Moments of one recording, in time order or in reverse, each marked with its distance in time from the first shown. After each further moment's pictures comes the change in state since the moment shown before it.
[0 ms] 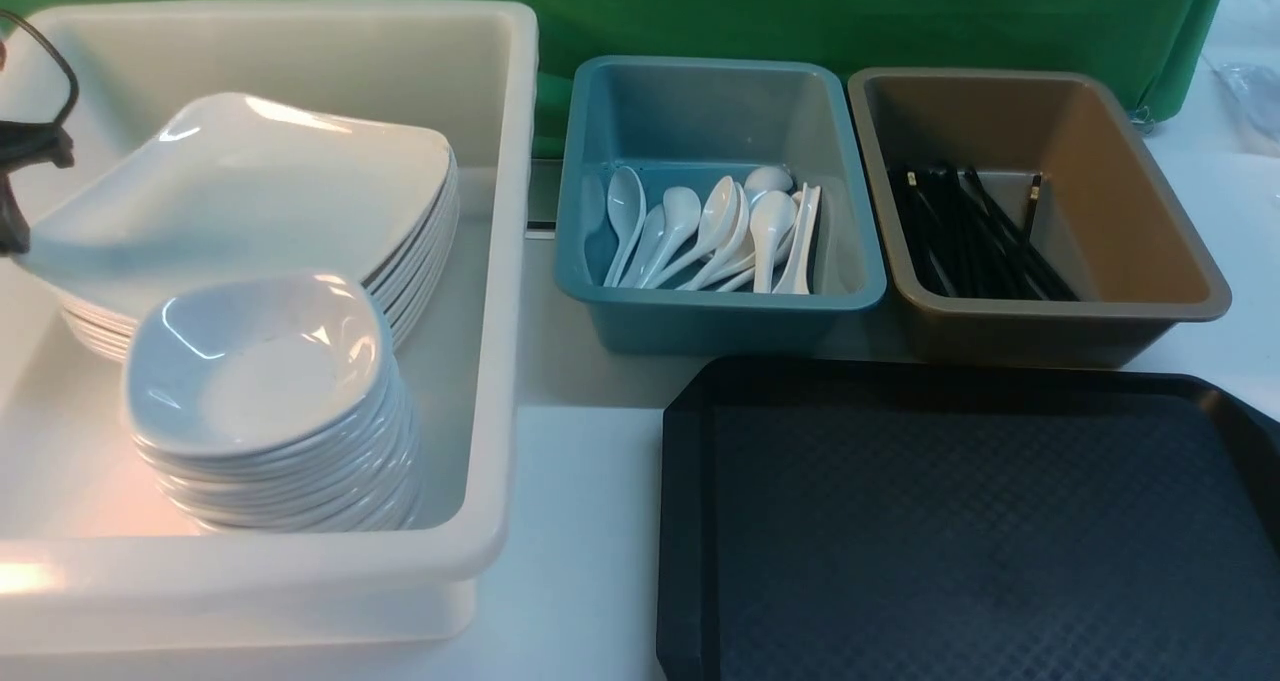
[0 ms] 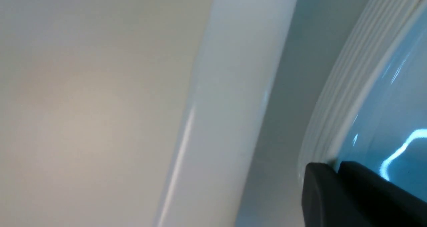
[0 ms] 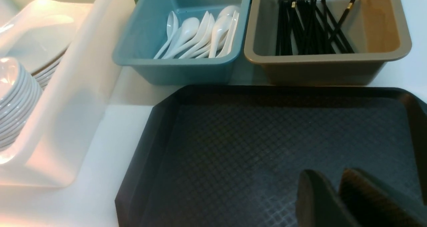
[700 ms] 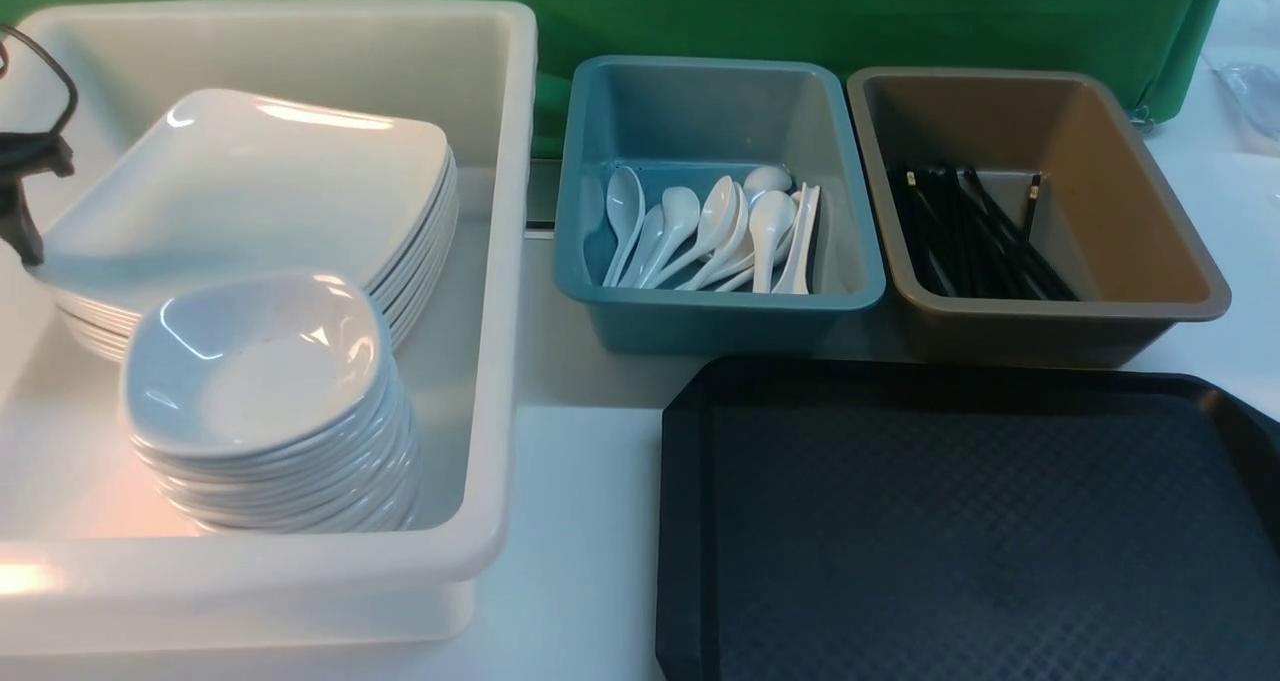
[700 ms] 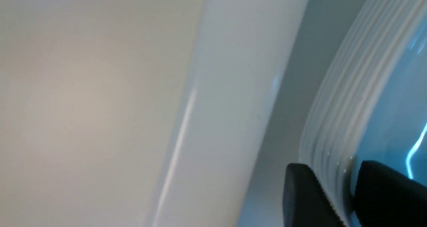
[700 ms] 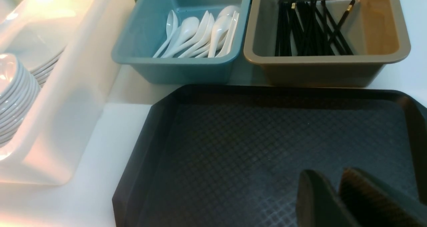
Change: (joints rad) right arm 0.000 0.000 0.000 0.000 0.000 -0.014; left arm 0.000 -0.005 0.007 0.039 0.034 -0.050
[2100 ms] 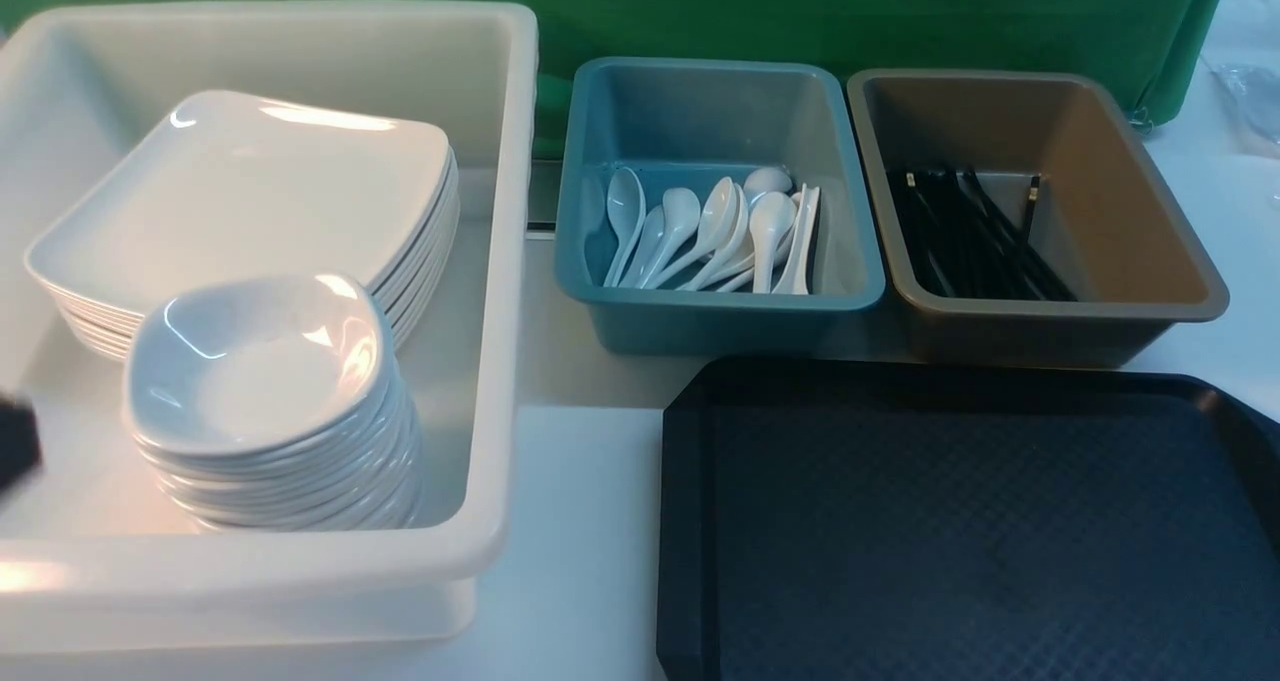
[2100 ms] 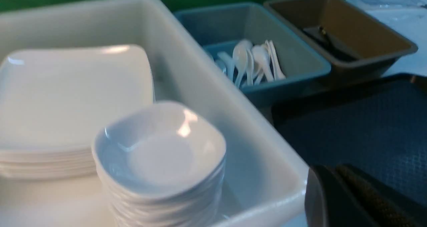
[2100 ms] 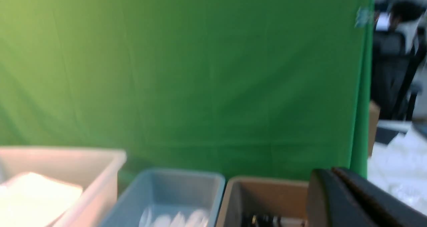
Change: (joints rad) right arm 0.000 -0.156 0.034 0.002 -0.537 -0.153; left arm -0.568 -1.709 1.128 -0.252 -0.305 0.198
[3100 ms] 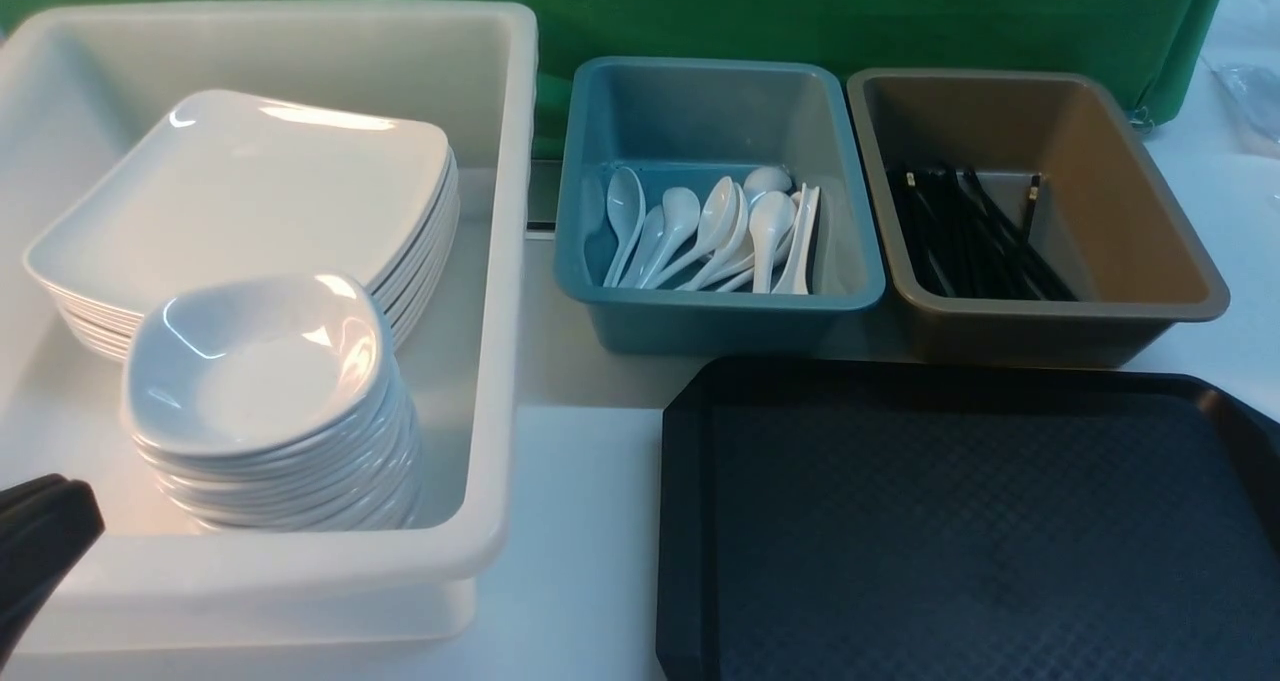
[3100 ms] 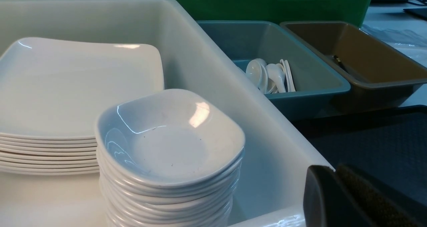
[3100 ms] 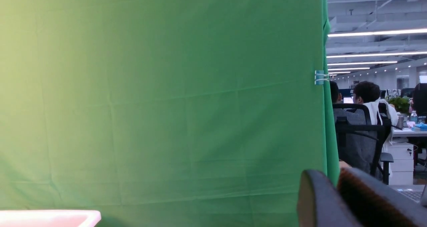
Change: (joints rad) right arm 0.000 -0.231 0.276 0.002 -0.261 -0.009; left arm 0.000 -0.142 0.272 -0.035 -0.283 -0.009
